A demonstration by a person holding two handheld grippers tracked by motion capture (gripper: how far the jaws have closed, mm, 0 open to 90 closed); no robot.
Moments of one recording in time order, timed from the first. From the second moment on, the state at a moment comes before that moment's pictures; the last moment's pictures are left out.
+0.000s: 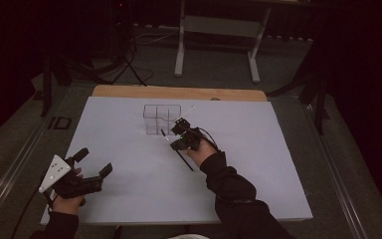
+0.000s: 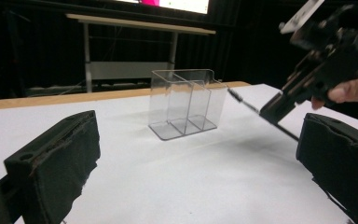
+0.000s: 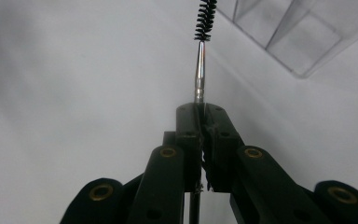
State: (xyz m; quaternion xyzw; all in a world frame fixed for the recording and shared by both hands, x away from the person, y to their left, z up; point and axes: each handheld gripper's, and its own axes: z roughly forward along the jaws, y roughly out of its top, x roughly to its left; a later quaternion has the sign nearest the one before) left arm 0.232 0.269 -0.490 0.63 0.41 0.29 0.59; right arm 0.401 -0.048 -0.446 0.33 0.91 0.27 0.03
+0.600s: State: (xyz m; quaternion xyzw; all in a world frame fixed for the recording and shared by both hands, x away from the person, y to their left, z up) left arm 0.244 0.235 -0.491 0.67 0.39 0.22 0.59; right arm 0.377 -0.082 -0.426 0.30 0.88 0.37 0.05
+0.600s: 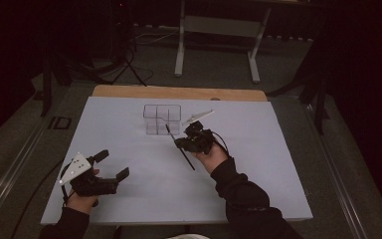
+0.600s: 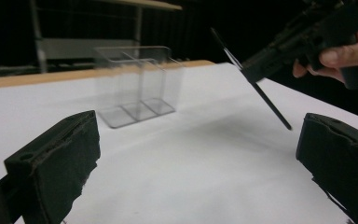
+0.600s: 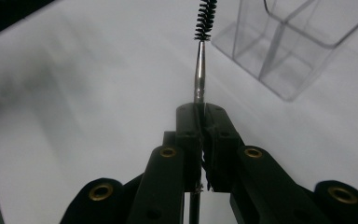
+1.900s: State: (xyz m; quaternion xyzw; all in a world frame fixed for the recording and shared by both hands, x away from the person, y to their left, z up) left arm 0.297 0.134 -0.492 0.72 0.31 0.06 0.62; right arm 0.343 -0.113 -0.404 0.27 0.80 0.52 0.09
